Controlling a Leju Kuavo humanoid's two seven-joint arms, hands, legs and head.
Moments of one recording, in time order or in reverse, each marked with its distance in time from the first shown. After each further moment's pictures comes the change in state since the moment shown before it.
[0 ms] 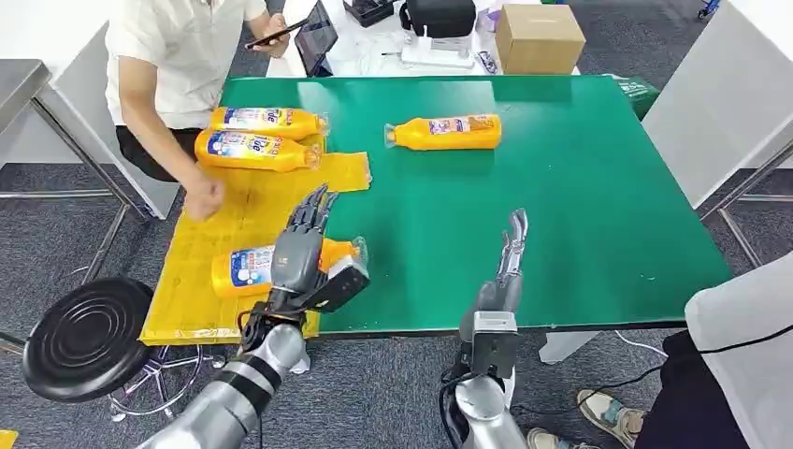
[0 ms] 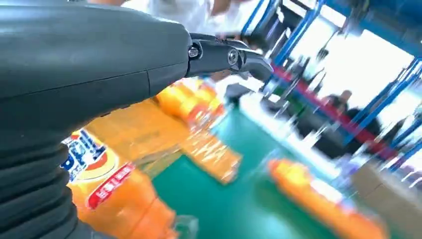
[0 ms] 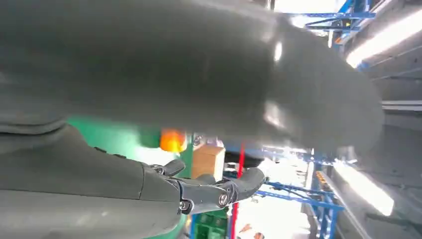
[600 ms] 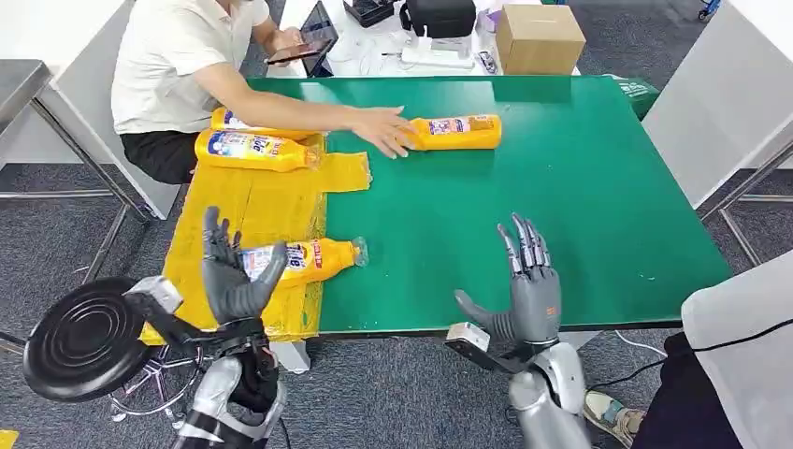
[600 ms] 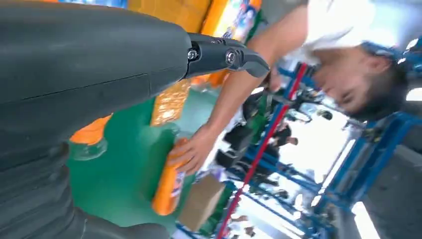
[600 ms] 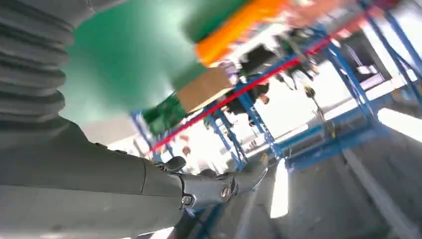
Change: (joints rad) left arm 0.306 0.019 0.073 -0.577 1.121 -0.211 -0.178; right arm -0.057 -0.101 -0.427 0.193 0.922 -0.004 0.014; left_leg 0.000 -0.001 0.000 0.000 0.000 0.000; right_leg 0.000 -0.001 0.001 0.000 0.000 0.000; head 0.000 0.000
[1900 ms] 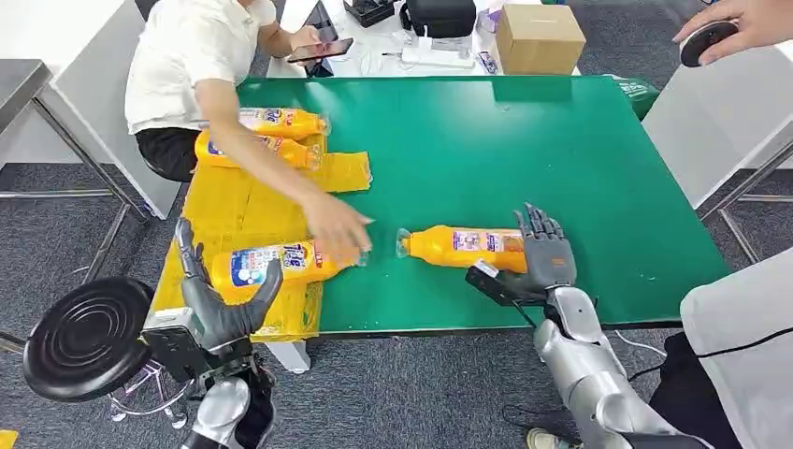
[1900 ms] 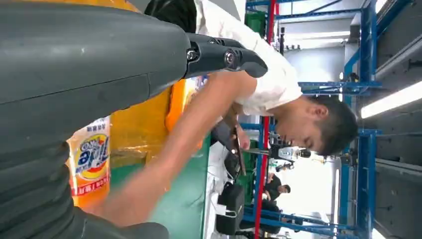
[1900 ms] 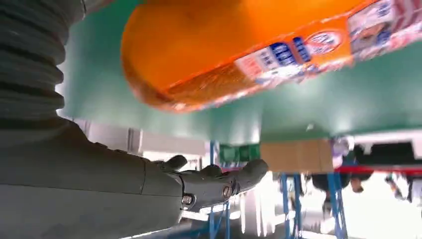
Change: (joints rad) left arm 0.039 0.017 -0.051 -0.003 -0.347 0.249 -0.055; right arm -0.433 -0.165 0.070 0.696 0.251 0.068 0.423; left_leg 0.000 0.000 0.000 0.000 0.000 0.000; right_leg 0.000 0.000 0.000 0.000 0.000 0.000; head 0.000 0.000
